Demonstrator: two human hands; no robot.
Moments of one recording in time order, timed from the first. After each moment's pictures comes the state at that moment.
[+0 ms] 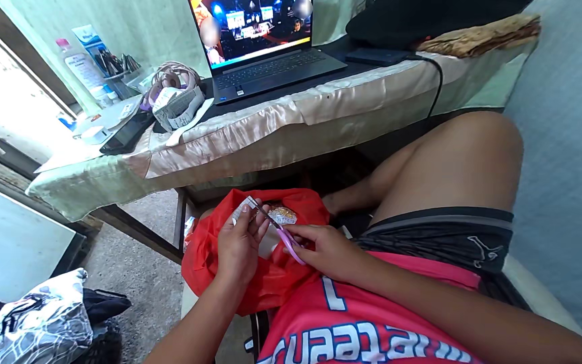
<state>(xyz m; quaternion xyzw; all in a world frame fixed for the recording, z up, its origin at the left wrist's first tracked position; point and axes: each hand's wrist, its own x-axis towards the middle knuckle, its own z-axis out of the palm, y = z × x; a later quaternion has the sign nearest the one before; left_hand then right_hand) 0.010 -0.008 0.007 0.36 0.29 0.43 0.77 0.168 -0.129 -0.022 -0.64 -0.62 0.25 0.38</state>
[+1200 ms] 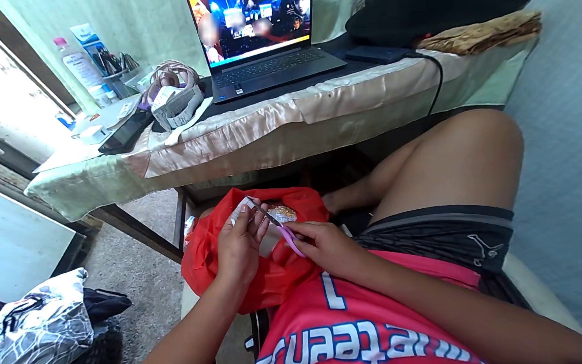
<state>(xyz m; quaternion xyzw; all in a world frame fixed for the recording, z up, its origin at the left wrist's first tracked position) 0.010 -0.011 0.007 0.33 0.30 0.44 0.78 0.172 -0.128 -0.025 -0.66 -0.63 0.21 0.36</state>
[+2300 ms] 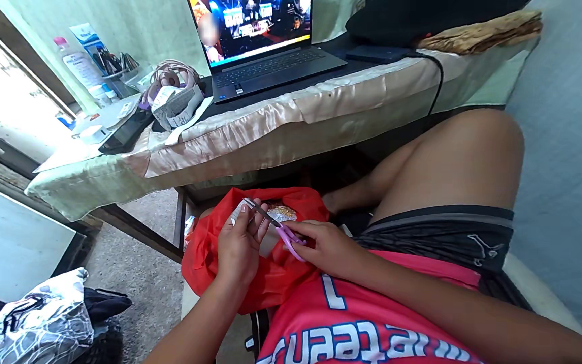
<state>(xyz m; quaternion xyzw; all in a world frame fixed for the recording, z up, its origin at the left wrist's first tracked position) 0.010 -0.012 0.009 0.33 0.30 0.44 0.78 0.170 -0.128 -0.023 -0.66 -0.62 0.20 0.36</state>
